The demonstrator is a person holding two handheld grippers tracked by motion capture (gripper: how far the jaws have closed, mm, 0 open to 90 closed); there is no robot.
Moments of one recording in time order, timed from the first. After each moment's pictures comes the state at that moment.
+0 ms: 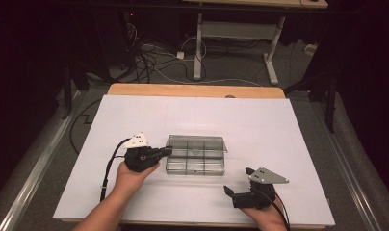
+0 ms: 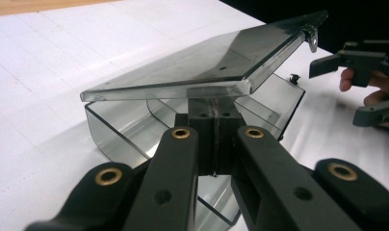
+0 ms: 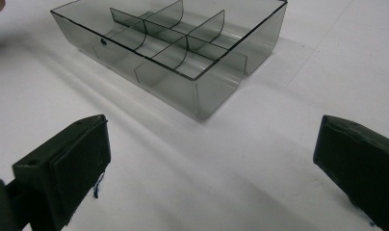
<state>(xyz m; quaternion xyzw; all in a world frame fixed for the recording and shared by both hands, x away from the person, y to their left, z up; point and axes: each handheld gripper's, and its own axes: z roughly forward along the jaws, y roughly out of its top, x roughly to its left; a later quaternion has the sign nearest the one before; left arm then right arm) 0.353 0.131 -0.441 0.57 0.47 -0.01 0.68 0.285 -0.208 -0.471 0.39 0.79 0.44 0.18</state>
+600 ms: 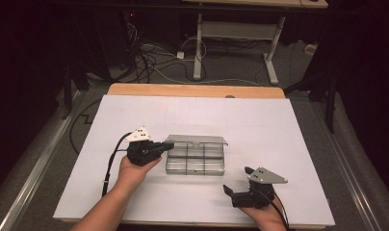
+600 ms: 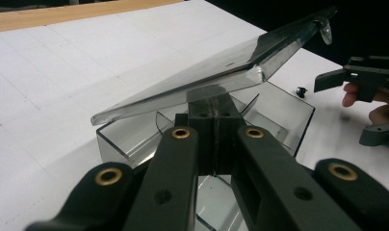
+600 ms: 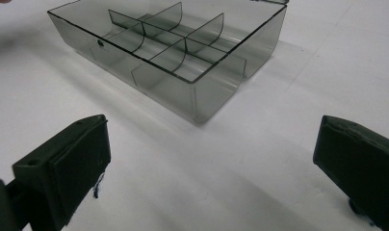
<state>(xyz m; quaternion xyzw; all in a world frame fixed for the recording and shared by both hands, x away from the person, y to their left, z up) 0.369 0.126 -0.435 0.56 0.47 0.00 0.68 0.287 -0.207 -0.473 0.38 0.79 0.45 0.19</state>
